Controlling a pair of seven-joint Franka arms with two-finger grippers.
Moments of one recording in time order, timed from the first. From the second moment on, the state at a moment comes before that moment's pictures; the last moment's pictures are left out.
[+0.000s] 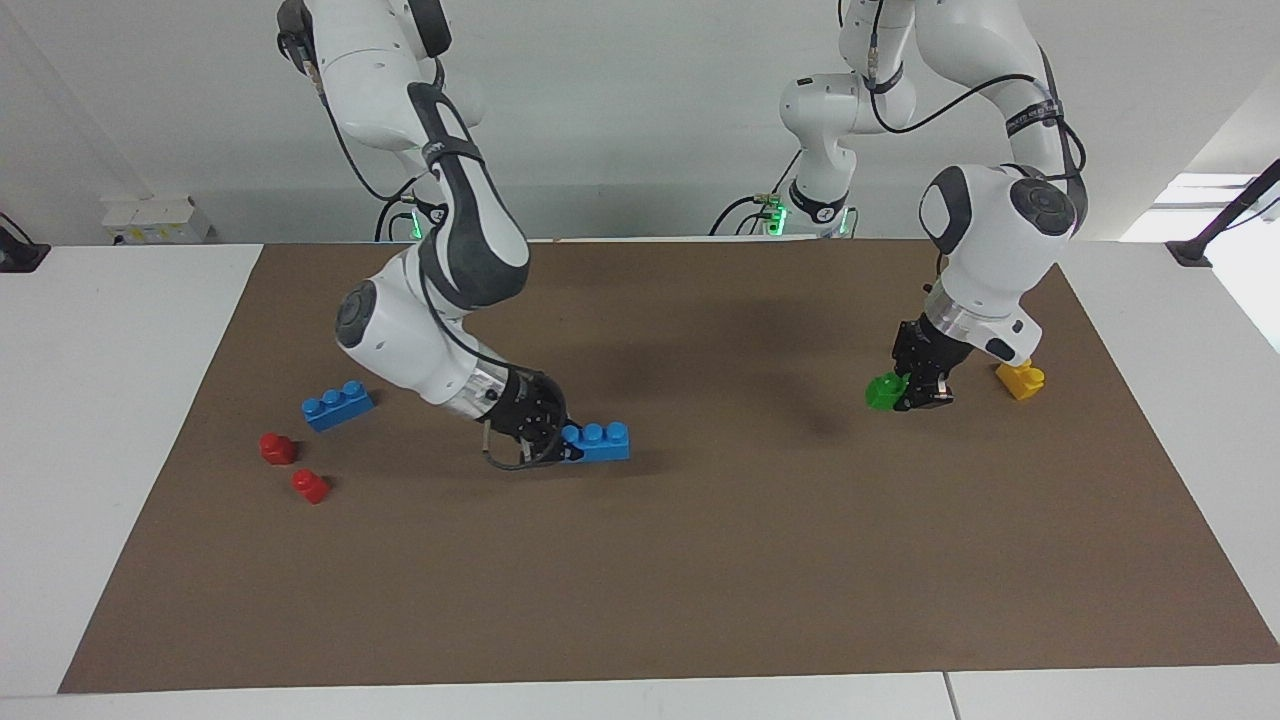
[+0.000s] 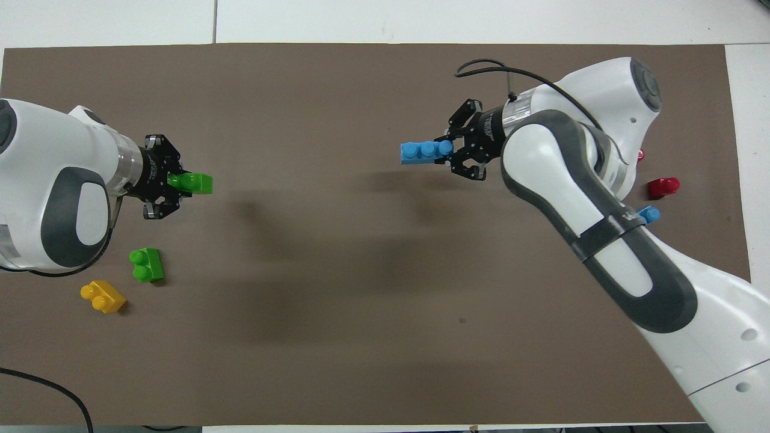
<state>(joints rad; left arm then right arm) -0.07 0.12 -0.08 -1.96 -0.09 2.14 -1.59 0.17 0.45 0.16 -1.64 0.64 2.22 1.50</state>
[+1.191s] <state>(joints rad) -0.39 0.09 -0.08 -1.96 -0.04 2.13 -2.03 0.42 0.46 0.16 -1.89 0.77 2.67 1.53</state>
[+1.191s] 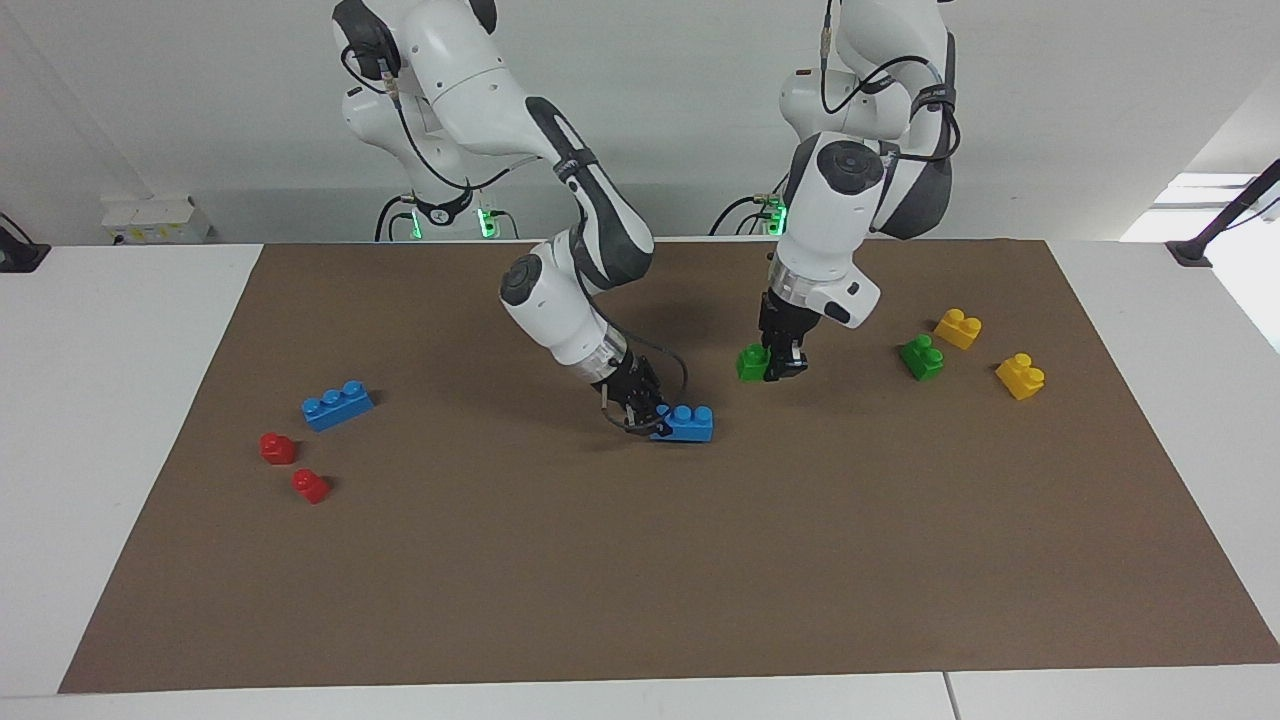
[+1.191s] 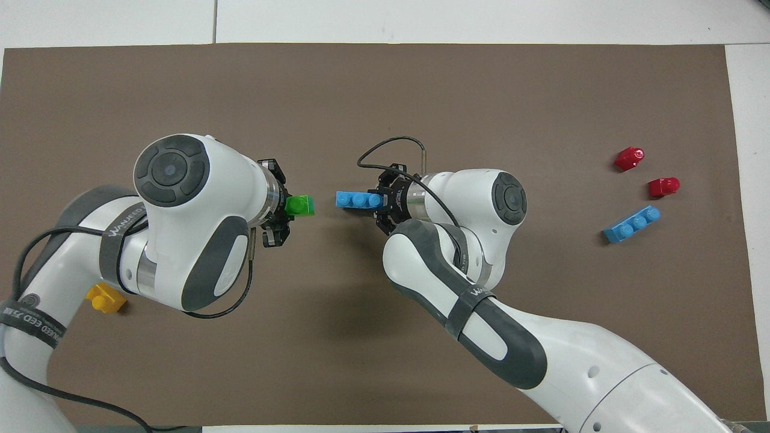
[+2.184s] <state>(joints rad) -0.54 0.21 -0.08 -1.98 0.02 2.30 -2.23 0.42 0.48 0.16 -1.89 0.79 2.69 1.50</state>
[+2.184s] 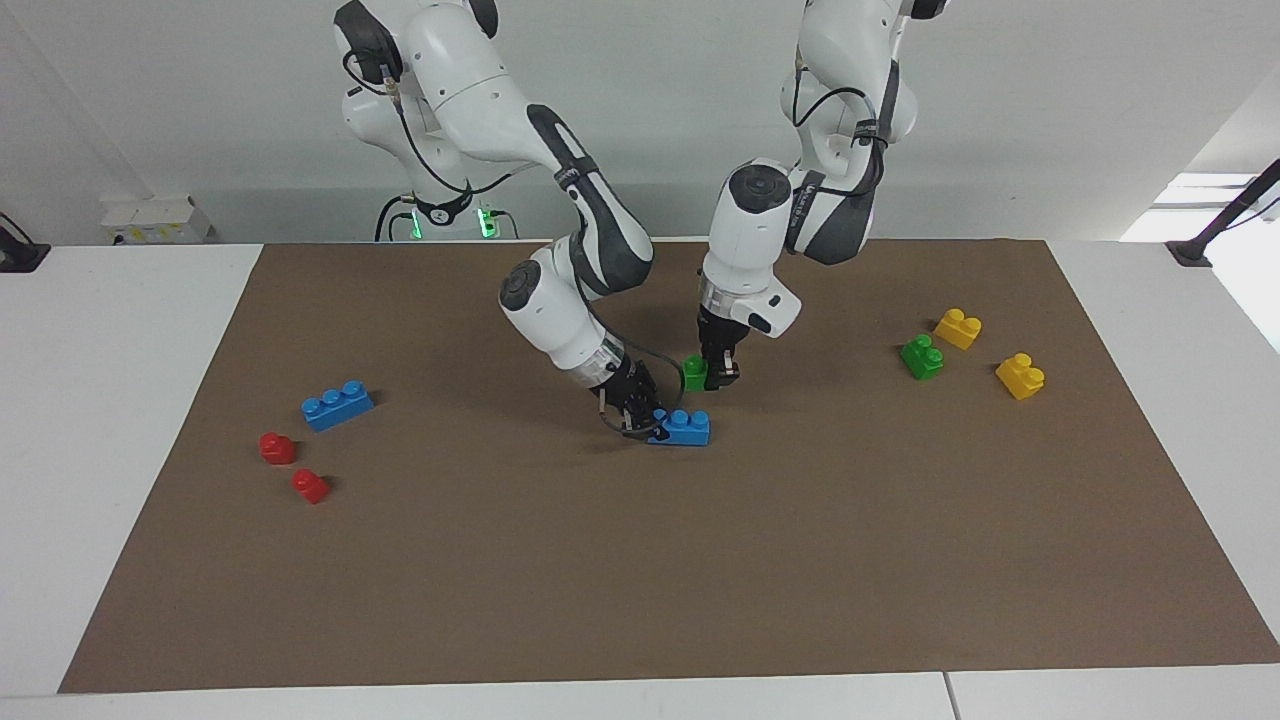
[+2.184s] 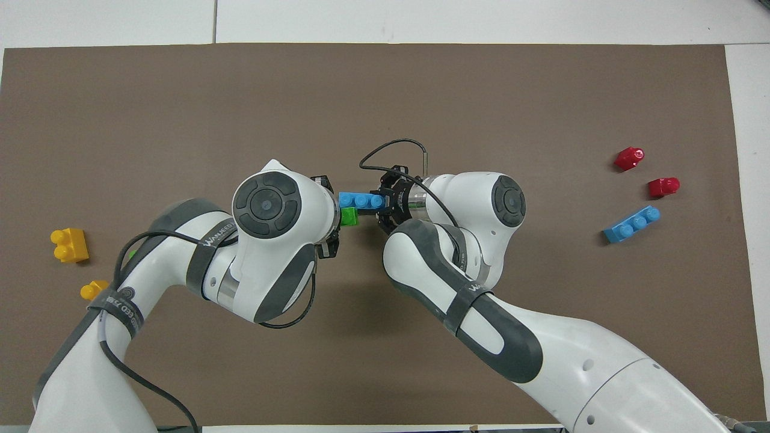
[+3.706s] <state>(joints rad) -0.55 0.28 -0.06 -1.89 0.11 2.30 -2.33 0.44 0.48 0.16 -1.89 0.80 2.69 1.50</state>
